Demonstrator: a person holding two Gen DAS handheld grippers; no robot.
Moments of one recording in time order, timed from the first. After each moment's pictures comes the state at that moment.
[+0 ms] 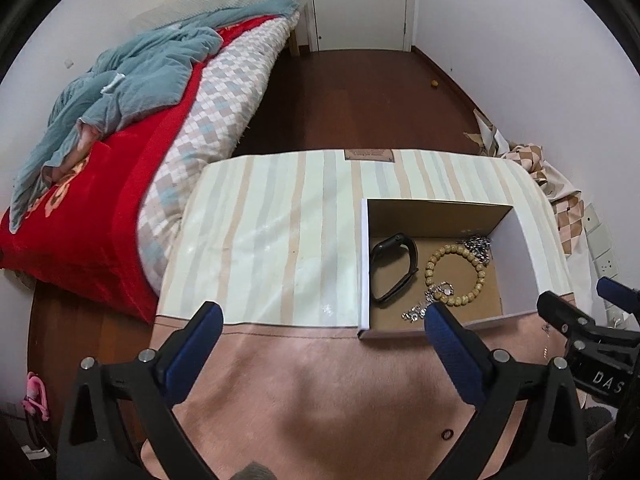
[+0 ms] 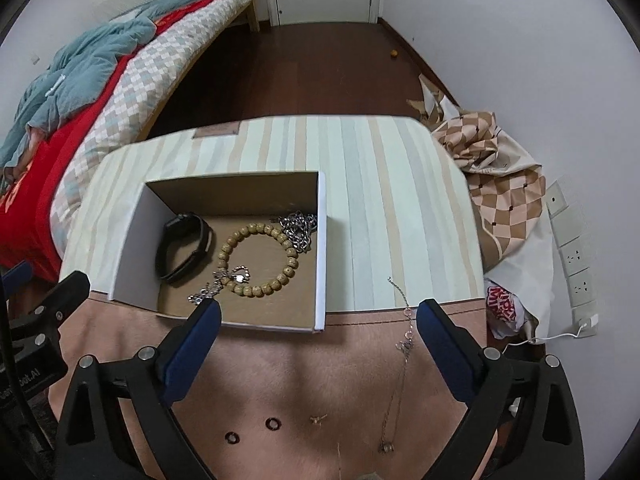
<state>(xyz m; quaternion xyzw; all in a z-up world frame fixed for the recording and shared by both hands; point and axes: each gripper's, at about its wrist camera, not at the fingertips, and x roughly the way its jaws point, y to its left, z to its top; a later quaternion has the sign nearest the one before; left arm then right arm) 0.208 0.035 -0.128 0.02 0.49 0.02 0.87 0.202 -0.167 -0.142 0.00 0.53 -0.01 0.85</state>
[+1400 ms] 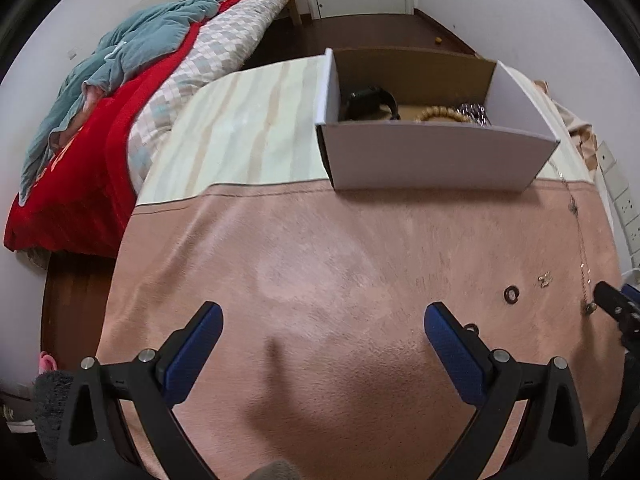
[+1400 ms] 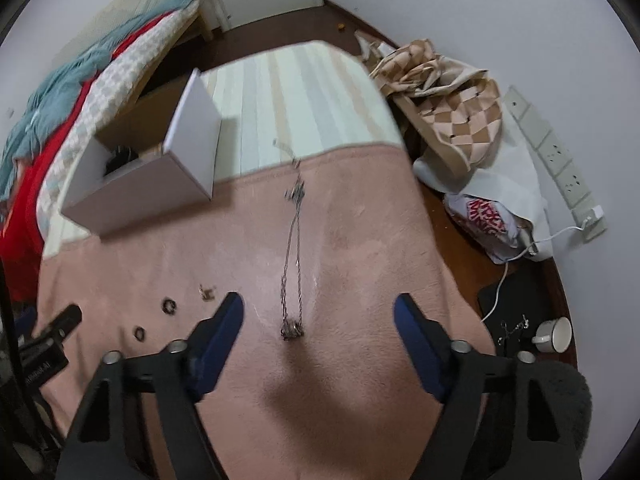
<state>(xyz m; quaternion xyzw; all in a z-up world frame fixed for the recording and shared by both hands) 0.127 -0.005 -0.221 0.05 0.54 0.04 0.84 0.086 -0.262 -0.229 0.08 0.55 -0.05 0.83</state>
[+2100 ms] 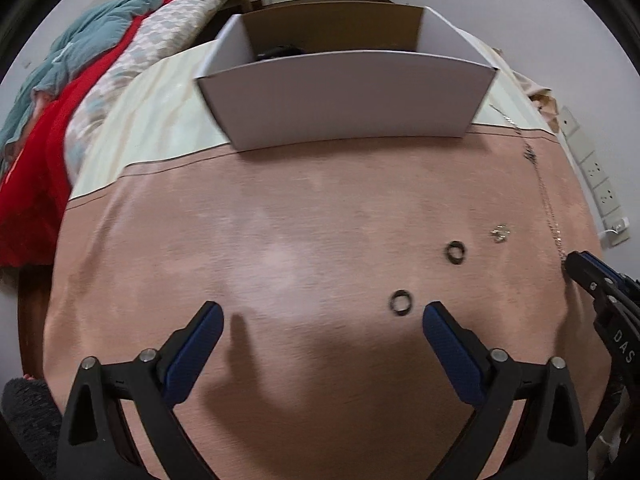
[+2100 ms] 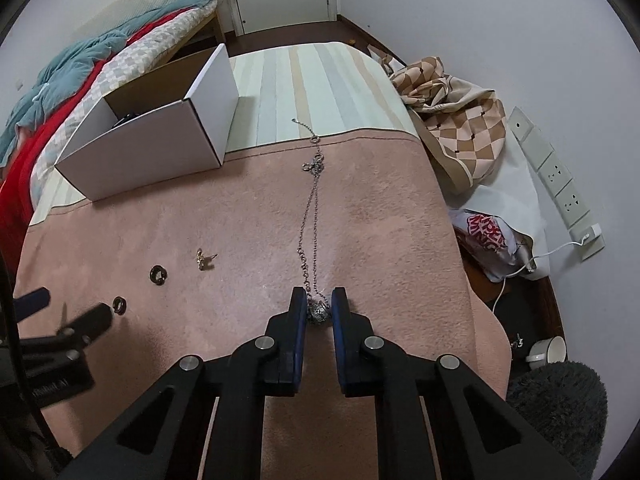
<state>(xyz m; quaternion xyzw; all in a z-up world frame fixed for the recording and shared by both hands) 0.121 -0.047 -0.250 0.05 0.56 -0.05 0.82 0.067 -0.246 -0.242 0.05 0.52 -0.06 0.85</state>
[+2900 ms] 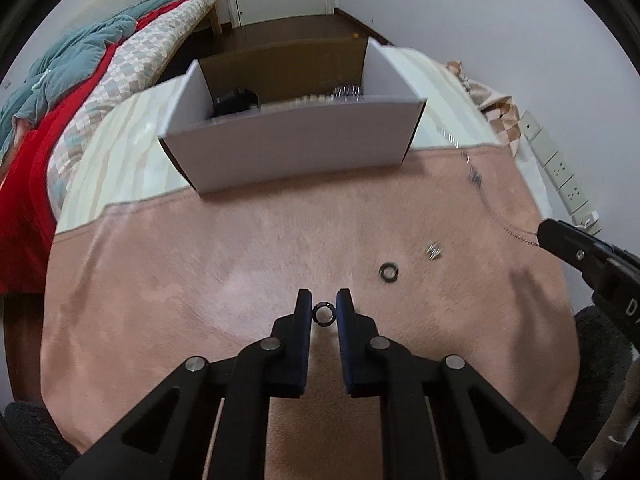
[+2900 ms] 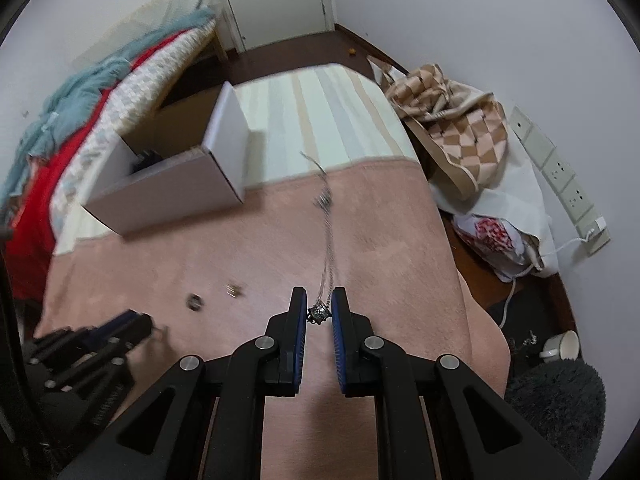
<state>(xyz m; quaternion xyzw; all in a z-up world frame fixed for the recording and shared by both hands) 0.114 -0.062 -0.216 0.04 0.53 -0.10 0.84 0.065 -0.245 -0.193 0.09 0.48 -0.03 0.87</state>
